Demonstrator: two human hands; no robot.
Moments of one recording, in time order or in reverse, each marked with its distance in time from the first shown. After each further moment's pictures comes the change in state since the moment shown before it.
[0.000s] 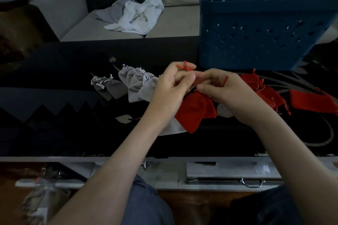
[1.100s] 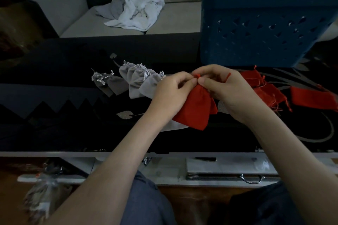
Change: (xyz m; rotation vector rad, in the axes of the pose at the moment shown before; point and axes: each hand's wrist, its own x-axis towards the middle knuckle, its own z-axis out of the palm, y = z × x) left_hand 0.004 -0.012 -0.004 0.415 -0.041 -0.018; right_hand -0.001 0.005 0.008 0.076 0.061 -0.047
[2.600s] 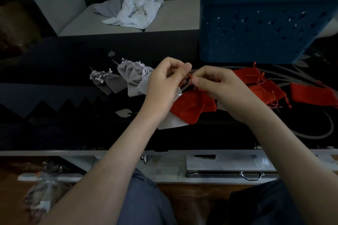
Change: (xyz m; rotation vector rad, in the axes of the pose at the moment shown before) left_hand -0.002 0.007 -0.003 -0.310 0.186 -0.030; right_hand -0.003 -0.002 0.000 -0.137 -0.092 -0.002
